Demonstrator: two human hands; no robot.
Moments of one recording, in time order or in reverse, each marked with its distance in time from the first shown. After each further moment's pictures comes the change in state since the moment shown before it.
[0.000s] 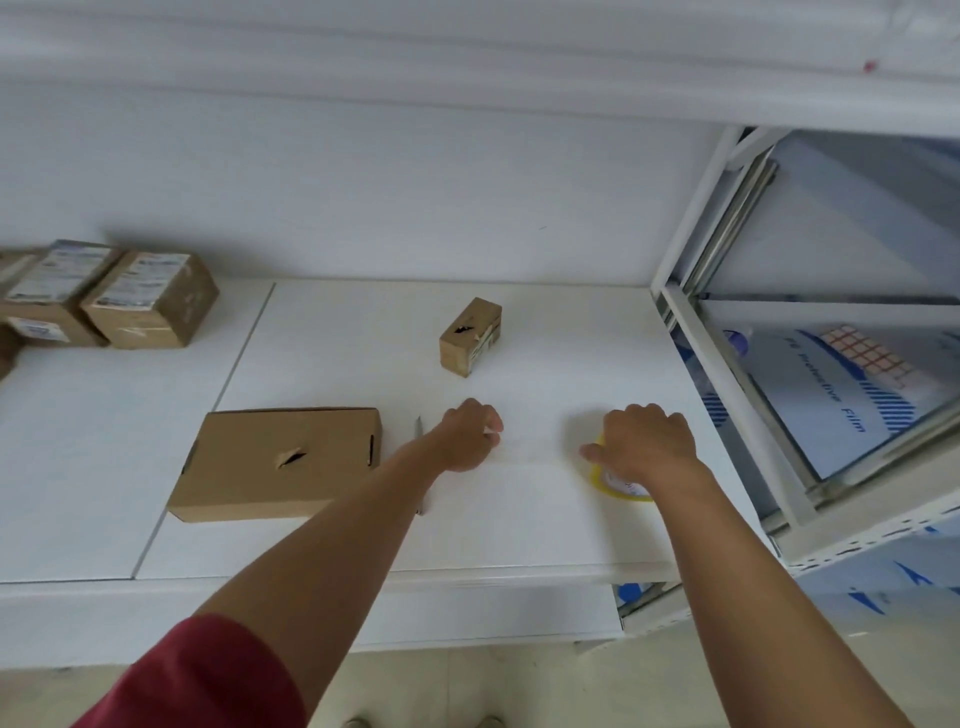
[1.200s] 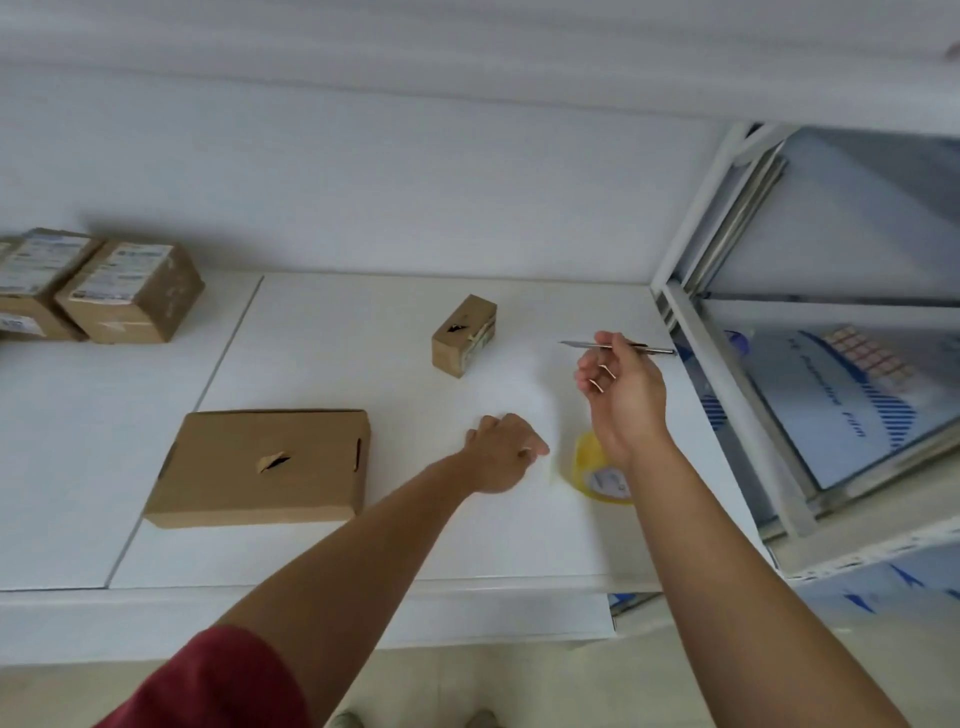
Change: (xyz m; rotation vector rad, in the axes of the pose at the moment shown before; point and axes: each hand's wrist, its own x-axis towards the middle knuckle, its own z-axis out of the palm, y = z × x) left_hand 0.009 0.035 0.034 0.084 -0.055 0.107; right_hand 0.030 -0.023 -0.022 2.175 0.331 0.025
